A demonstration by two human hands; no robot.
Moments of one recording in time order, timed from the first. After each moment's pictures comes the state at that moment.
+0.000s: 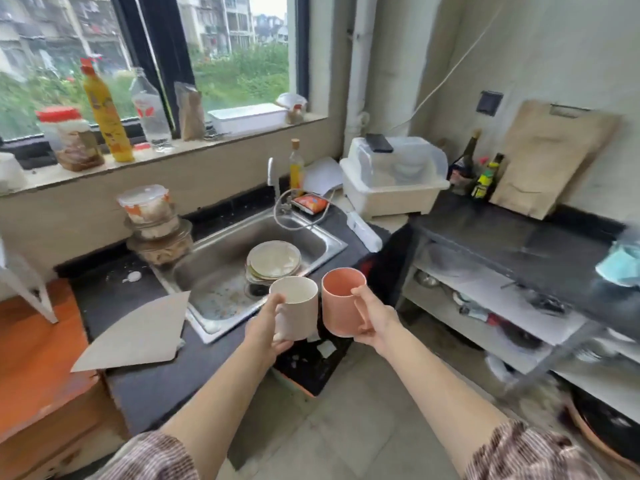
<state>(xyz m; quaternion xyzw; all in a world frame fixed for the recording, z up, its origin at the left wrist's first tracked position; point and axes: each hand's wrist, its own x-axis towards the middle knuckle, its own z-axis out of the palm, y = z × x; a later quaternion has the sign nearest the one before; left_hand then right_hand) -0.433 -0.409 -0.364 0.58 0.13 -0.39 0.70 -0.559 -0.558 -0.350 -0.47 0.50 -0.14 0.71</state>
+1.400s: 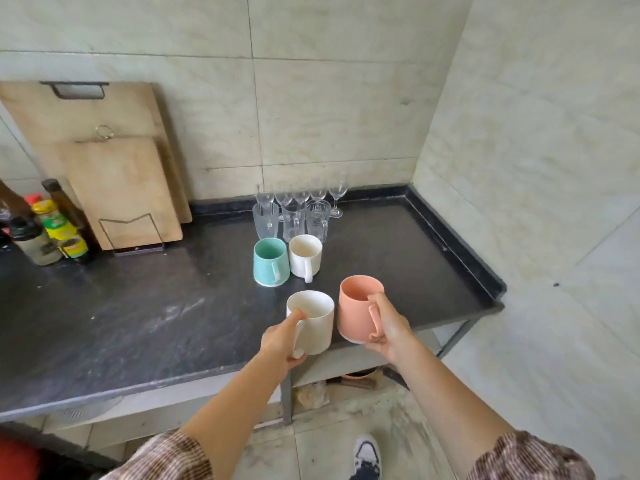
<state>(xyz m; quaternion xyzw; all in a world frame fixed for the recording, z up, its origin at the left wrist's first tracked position) -0.884 -1.132 -0.407 0.65 -0.20 -0.67 0.31 -1.072 -1.109 -0.400 -0.09 0.71 -0.45 0.54</state>
